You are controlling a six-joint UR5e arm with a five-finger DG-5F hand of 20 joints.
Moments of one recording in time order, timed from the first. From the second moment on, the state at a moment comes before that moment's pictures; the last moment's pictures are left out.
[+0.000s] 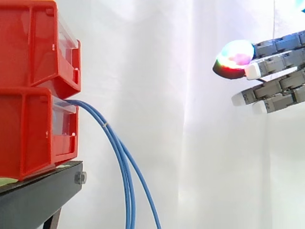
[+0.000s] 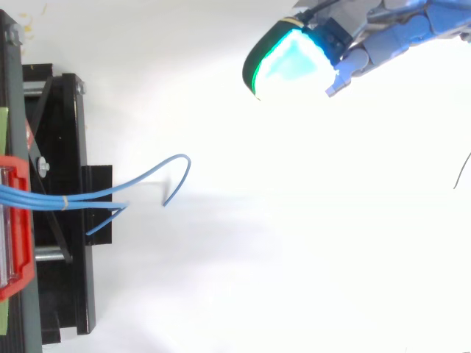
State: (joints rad) arm 0.03 -1.85 -1.54 -2.94 -1.44 -0.14
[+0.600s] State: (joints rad) arm 0.04 -1.86 -1.54 -2.93 -1.42 -0.14
